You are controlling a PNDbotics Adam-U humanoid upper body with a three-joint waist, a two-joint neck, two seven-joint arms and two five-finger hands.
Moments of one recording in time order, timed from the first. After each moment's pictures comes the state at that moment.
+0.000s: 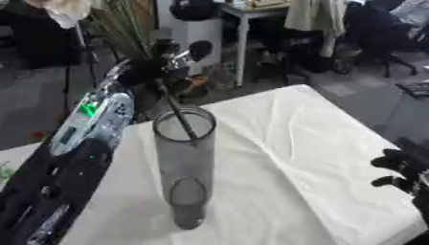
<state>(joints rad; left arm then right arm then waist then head) -1.08 0.21 -0.30 -1.27 0.73 0.30 -0.15 -0.06 -0.40 -0.18 -1.74 -0.21 -0.25 0.23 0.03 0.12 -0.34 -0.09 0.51</state>
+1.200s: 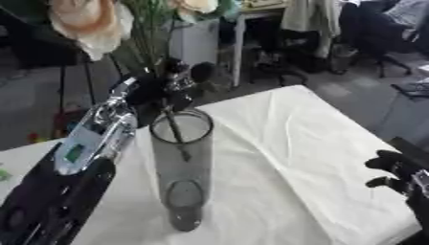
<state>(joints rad) -1.05 0.20 -0.33 -1.28 0.50 0.22 -0.21 -0.06 -0.40 -0.18 -1.73 -0.21 -0.26 0.23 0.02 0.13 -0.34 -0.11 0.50</state>
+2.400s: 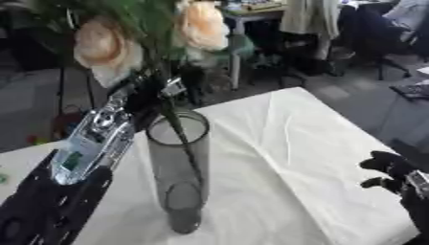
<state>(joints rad) -1.04 0.20 -0.34 -1.29 0.38 0.17 -0.24 -0.06 -0.40 -0.18 -1.73 -0.21 -0.26 0.24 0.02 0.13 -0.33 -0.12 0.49</state>
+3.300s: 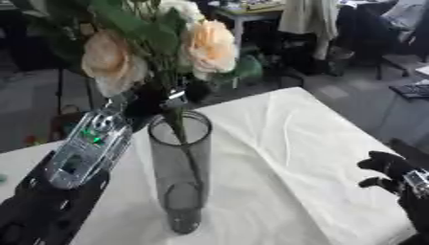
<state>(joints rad) -1.03 0.21 -0.34 -1.30 0.18 0.10 -0.29 -0.06 -0.39 -0.18 -1.72 -0.21 -0.26 0.24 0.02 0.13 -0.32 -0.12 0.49</state>
